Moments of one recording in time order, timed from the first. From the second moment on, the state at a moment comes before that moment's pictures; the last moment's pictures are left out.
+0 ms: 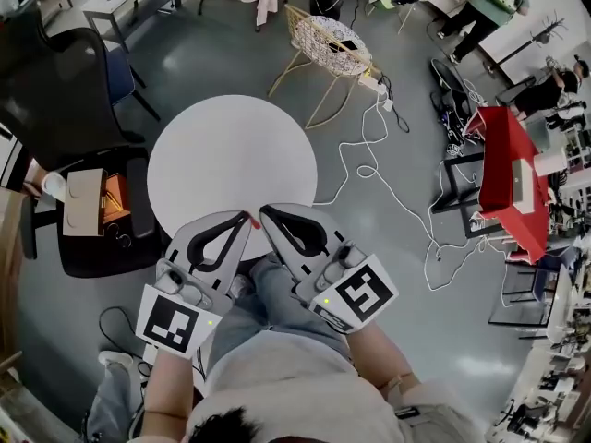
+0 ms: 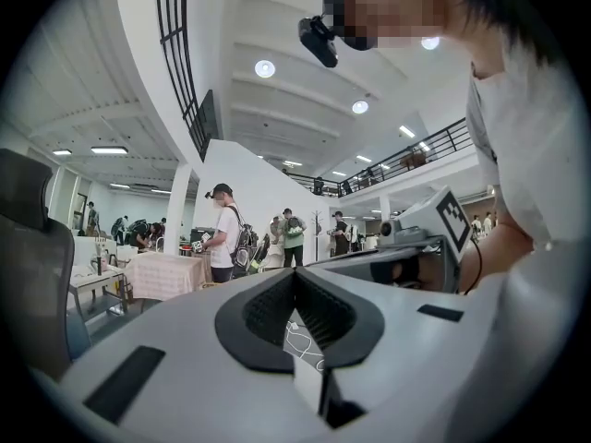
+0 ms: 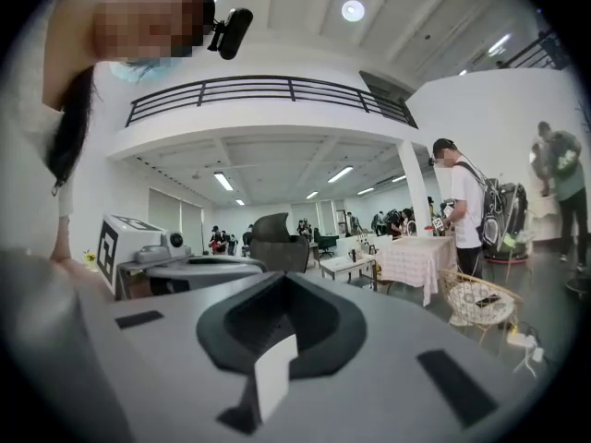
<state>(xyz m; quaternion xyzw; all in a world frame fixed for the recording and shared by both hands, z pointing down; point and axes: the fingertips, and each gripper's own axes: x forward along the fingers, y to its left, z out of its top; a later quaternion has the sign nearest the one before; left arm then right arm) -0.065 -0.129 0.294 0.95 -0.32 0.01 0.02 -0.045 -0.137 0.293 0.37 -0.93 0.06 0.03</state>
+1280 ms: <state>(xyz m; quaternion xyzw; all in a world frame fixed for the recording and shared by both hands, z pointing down) -0.053 -0.086 0.258 0.94 -0.33 -0.01 -0.01 -0.039 -0.085 0.247 0.34 -0.94 0.00 -0.01</state>
